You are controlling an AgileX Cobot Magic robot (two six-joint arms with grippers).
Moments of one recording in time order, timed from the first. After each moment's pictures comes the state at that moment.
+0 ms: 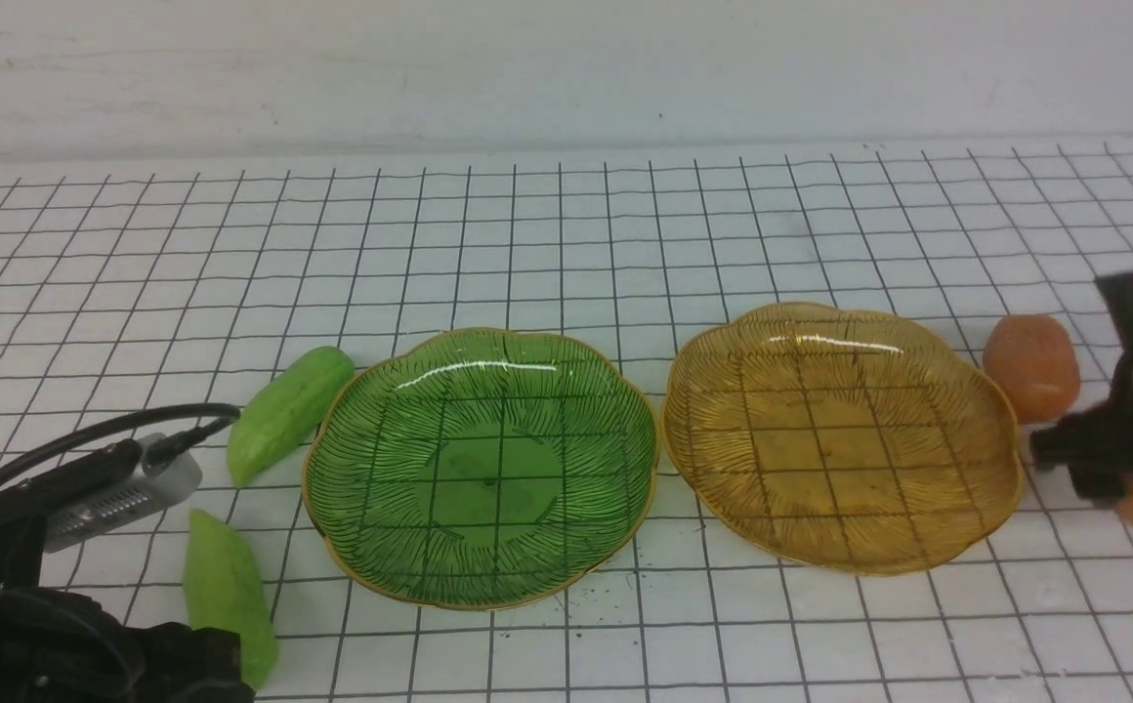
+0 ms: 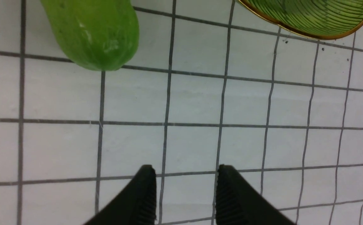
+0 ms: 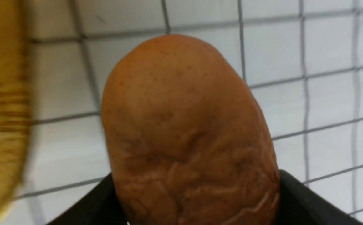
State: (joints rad) right arm 0.17 1.63 -1.10 -0.45 1.01 0.48; left arm -0.02 1.02 -0.53 -0.49 0.86 0.08
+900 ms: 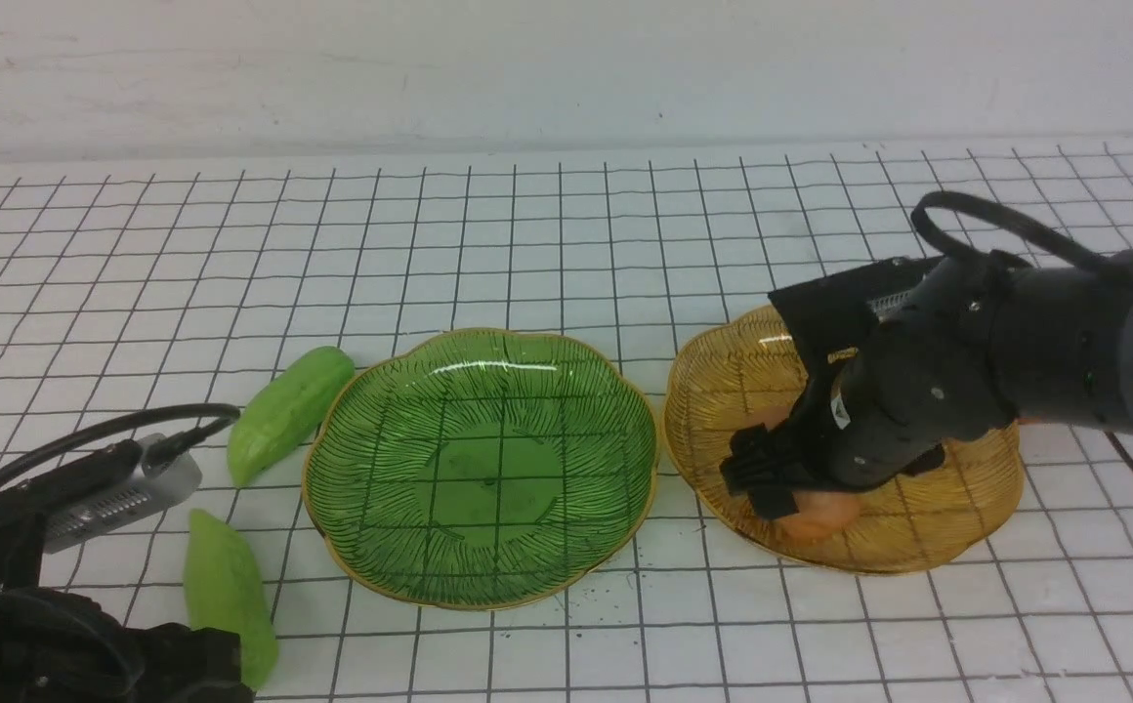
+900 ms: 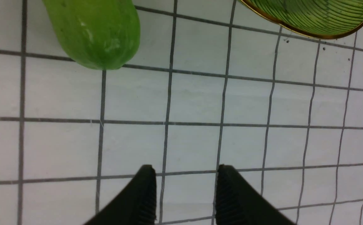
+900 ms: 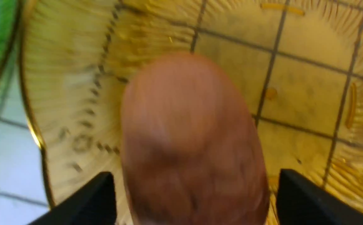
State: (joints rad) right arm 0.51 1.80 -1.14 -0.28 0.65 0.45; left arm -0.02 1.02 -0.53 -0.49 0.86 0.07
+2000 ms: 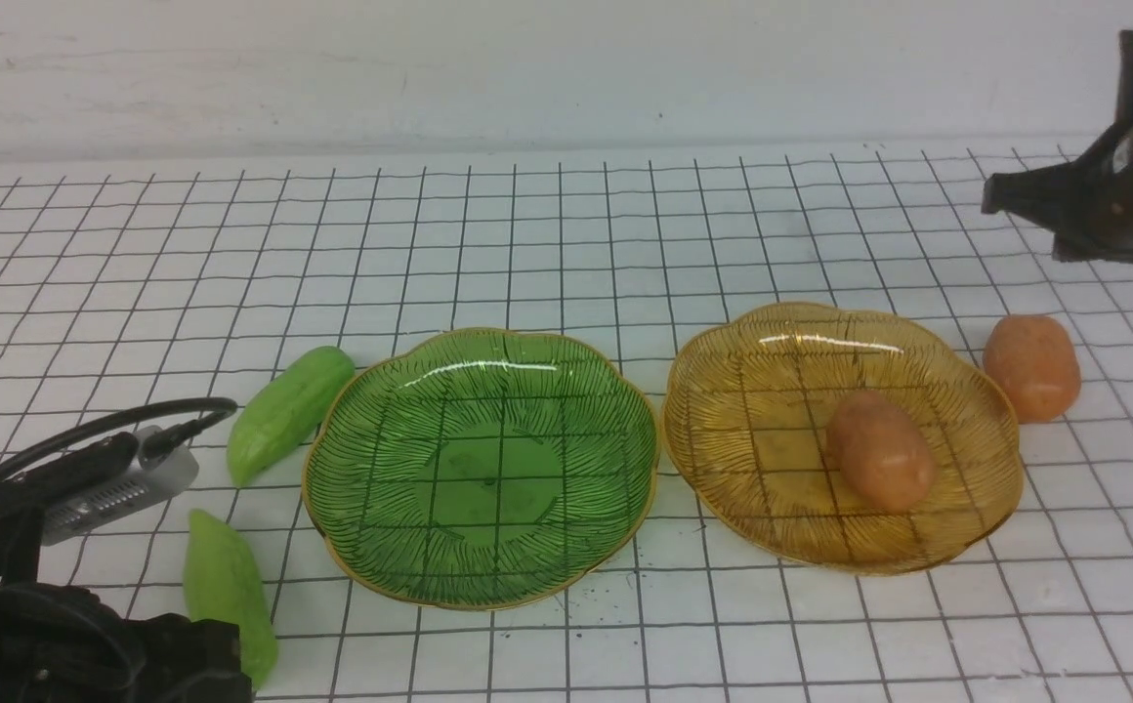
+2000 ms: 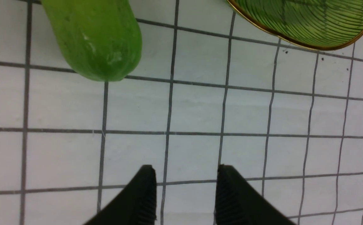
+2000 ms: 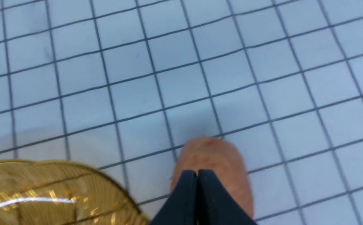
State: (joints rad) right arm 0.05 1.82 -1.43 -0.31 0.72 0.48; left arm -0.02 1.02 -0.53 -0.49 0.84 0.08
